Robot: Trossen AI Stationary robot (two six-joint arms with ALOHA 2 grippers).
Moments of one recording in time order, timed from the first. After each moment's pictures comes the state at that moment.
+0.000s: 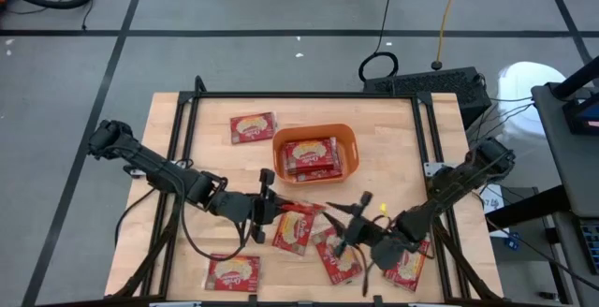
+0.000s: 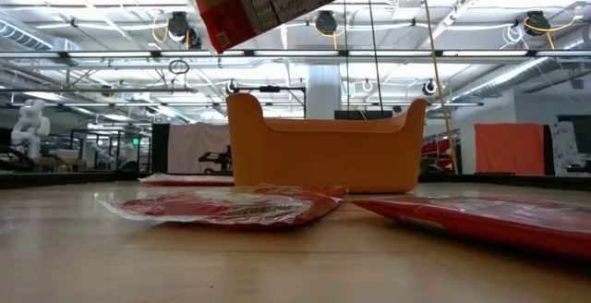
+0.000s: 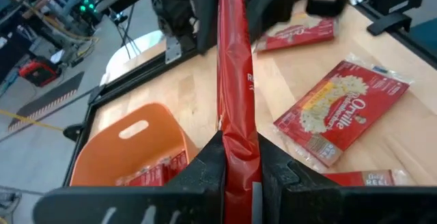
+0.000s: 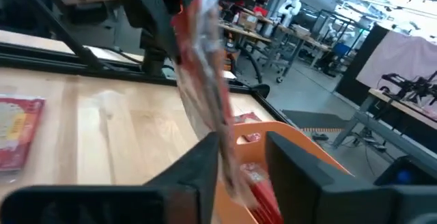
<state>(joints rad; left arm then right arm) -0.46 1.43 1.09 -0.15 -0.44 0.28 0.69 1.59 0.95 0.29 1.22 0.03</state>
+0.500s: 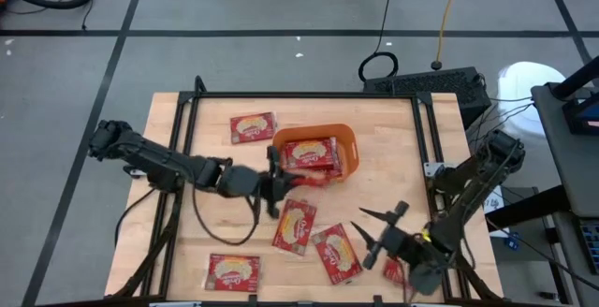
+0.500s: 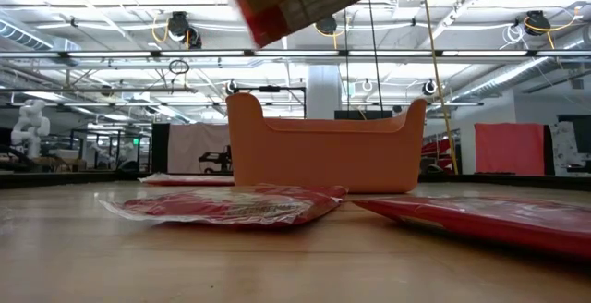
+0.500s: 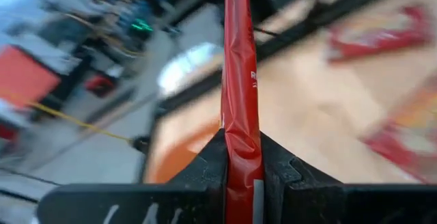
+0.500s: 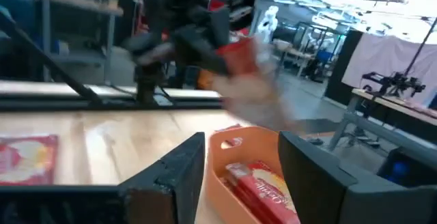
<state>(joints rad) -0.29 1.44 1.09 0.04 -0.45 0.49 0.93 1.49 0.93 0.08 1.51 0.28</state>
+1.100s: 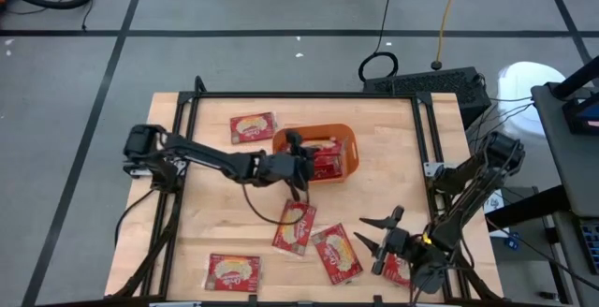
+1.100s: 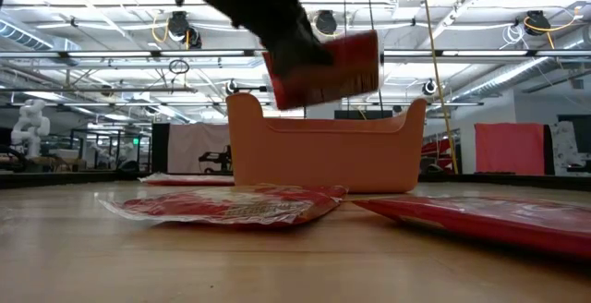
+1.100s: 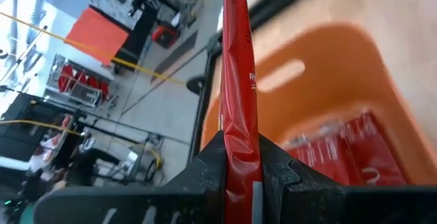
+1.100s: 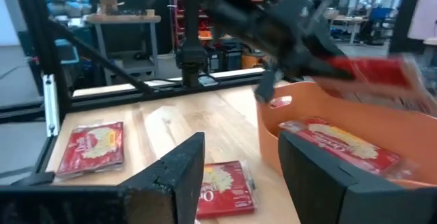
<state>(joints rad) -0.10 1.75 1.09 0.29 -0.61 0.68 0.99 1.50 0.75 0.23 1.40 0.56</state>
